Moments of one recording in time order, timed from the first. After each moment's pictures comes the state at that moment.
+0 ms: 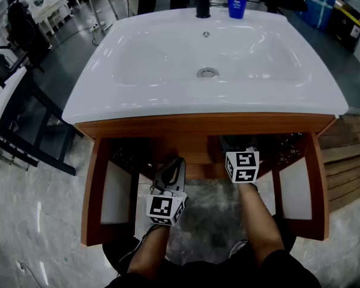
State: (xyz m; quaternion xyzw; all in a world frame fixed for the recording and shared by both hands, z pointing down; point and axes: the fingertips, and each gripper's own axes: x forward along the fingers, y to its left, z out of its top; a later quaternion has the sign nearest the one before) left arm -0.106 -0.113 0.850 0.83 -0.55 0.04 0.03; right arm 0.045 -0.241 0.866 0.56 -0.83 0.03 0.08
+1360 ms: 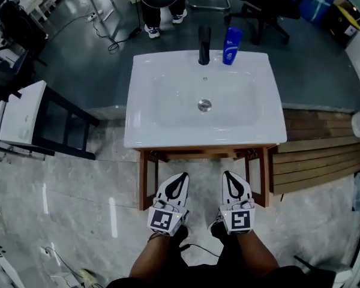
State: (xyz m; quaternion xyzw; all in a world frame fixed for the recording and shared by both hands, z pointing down) left arm -0.091 -0.016 0.569 0.86 -0.50 0.05 0.13; right arm 0.034 -0.028 0.575 0.52 -0.84 0.05 0.14
